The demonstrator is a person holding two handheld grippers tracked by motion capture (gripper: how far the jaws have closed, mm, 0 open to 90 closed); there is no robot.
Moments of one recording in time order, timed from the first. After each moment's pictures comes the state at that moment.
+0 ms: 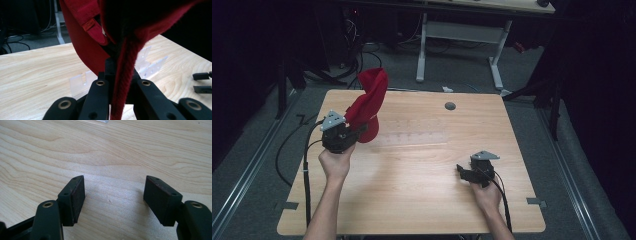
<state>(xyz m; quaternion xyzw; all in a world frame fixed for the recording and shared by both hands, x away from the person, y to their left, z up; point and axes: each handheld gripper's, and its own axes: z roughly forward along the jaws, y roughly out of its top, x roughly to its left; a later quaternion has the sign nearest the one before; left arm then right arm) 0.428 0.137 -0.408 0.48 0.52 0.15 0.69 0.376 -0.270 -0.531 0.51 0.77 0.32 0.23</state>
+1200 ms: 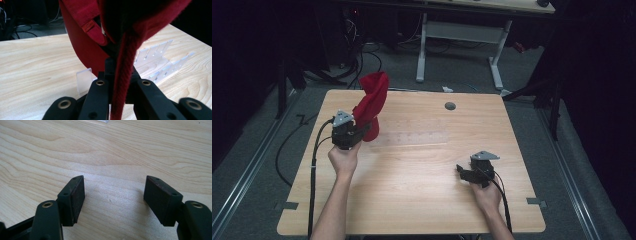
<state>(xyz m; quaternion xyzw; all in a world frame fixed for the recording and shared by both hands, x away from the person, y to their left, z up) 0.460 0.126 -0.442 0.48 0.55 0.17 0.66 0.376 -0.269 -0.531 0.51 0.77 0.32 0.23</state>
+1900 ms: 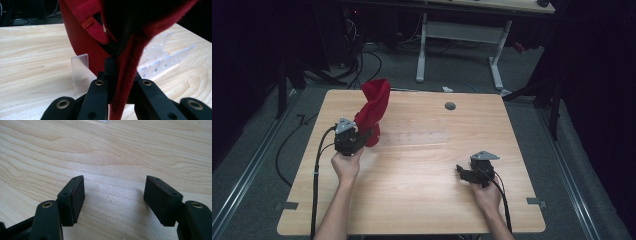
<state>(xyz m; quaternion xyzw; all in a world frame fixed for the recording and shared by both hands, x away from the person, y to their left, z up) 0.452 0.123 -0.466 0.48 0.56 0.16 0.66 0.375 -0.269 -0.531 0.51 0.77 0.32 0.23</state>
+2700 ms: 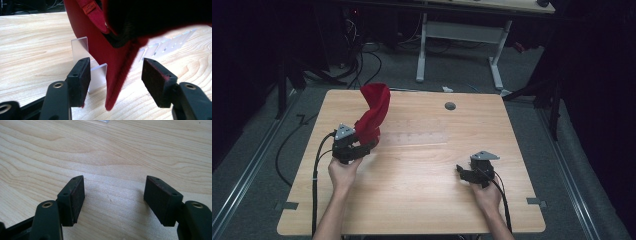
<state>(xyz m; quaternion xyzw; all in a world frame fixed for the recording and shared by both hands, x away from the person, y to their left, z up) 0.433 0.128 -0.469 0.50 0.57 0.16 0.63 0.375 -0.269 -0.531 0.51 0.77 0.32 0.23</state>
